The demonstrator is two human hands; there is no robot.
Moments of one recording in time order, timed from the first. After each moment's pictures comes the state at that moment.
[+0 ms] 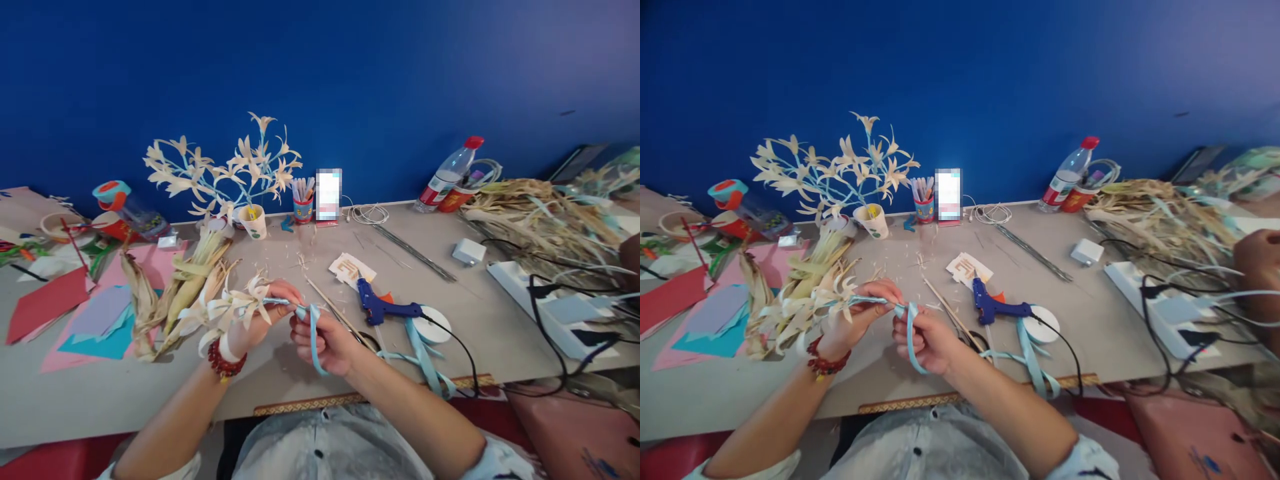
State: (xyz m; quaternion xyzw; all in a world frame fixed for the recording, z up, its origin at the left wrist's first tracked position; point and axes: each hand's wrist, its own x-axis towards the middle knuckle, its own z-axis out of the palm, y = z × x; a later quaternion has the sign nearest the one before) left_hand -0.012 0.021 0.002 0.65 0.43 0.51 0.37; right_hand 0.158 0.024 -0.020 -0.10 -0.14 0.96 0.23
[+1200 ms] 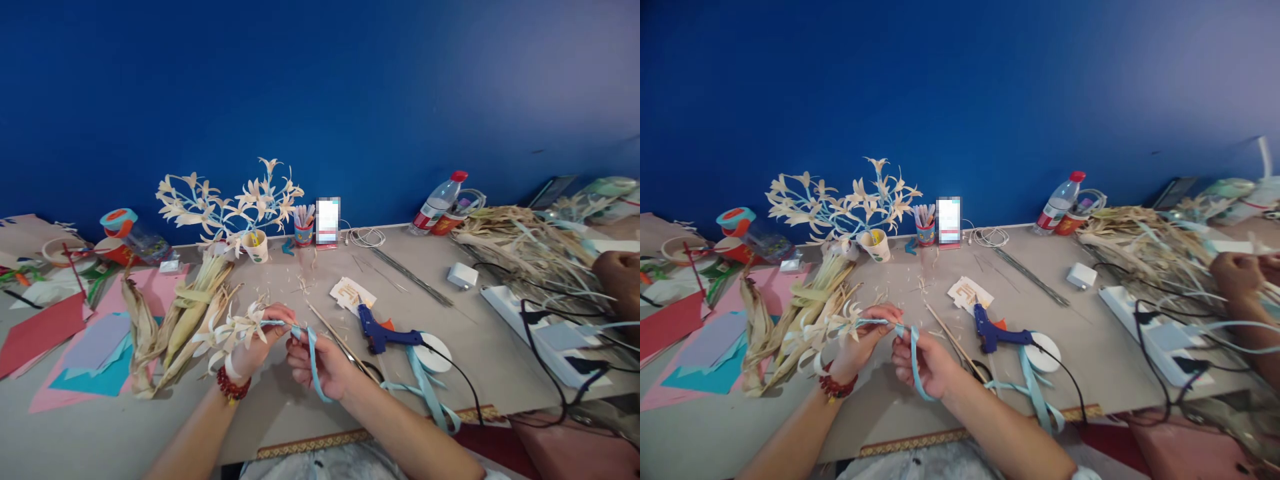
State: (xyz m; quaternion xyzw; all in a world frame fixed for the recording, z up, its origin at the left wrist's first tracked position) left_hand -0.029 0.037 -0.034 0.61 0.41 0.53 0.42; right_hand 0.143 0.036 -0.029 -0.16 -0.11 0.95 0.23
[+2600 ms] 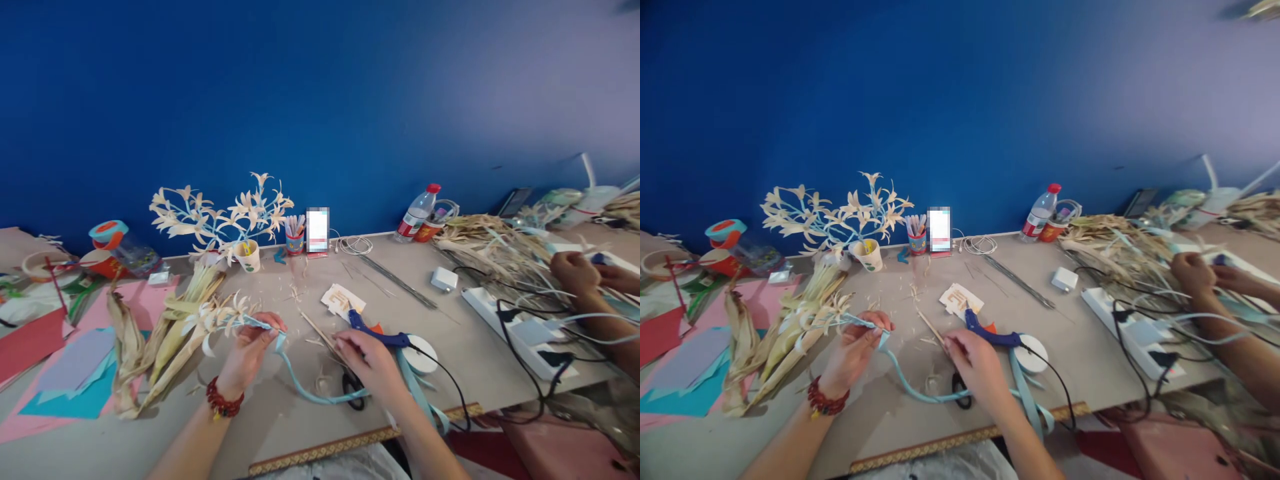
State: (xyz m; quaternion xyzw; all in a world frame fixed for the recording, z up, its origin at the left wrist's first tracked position) left_hand -0.014 0.031 -0.018 0.44 0.37 0.59 0.56; right_hand 0.238 0.024 -0.016 -0.51 -0.68 0.40 0.33
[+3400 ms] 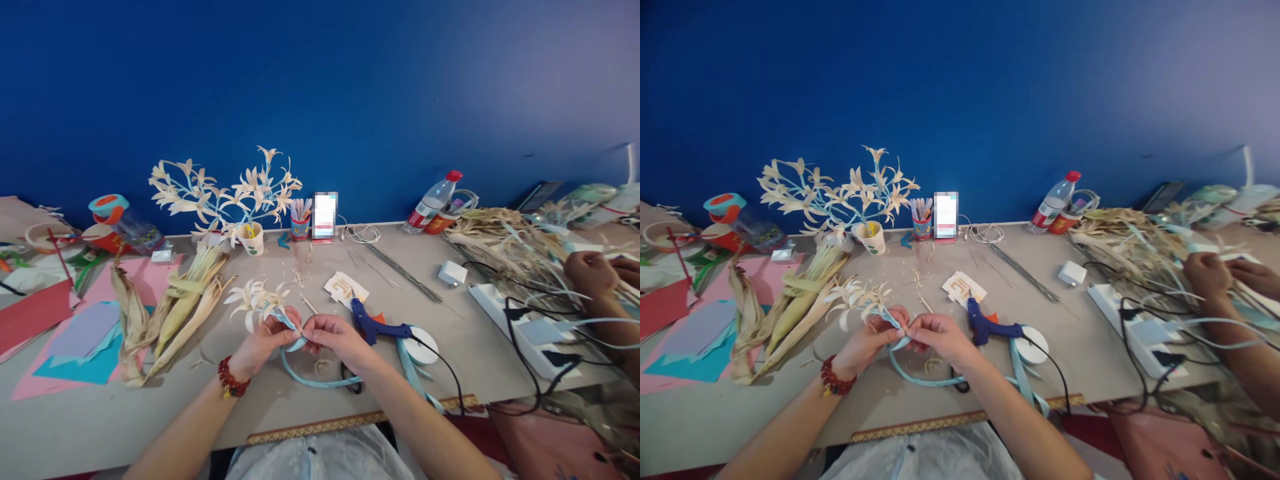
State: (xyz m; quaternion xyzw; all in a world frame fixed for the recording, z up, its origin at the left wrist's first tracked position) left_hand 0.000 0.026 -0.022 0.45 0.36 0.47 0.67; right_hand 0.187 0.049 -0.014 -0.35 -0.45 0.78 0.27
